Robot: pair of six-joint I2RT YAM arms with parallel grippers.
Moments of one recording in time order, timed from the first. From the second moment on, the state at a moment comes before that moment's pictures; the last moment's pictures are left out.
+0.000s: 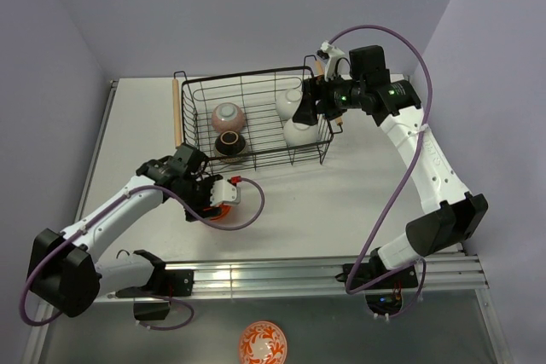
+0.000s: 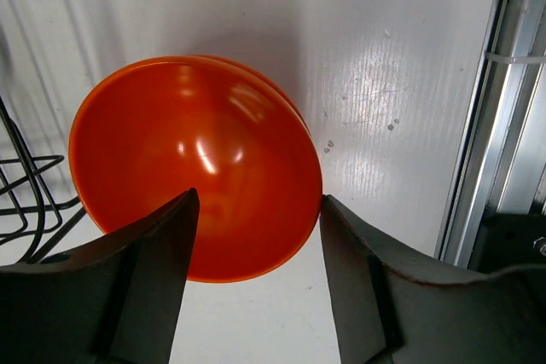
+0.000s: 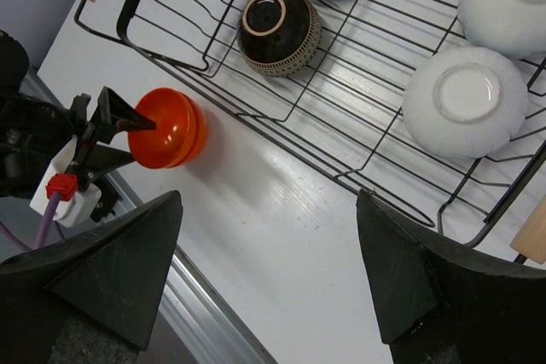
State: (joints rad) left arm -0.52 1.18 0.83 -0.88 0.39 0.98; right arm 0.31 1.49 1.68 -0.88 -0.54 0.06
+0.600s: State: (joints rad) left arm -0.53 1.18 0.83 -0.93 0.43 1.03; right arm 0.31 1.49 1.68 -0.88 -0.55 0.06
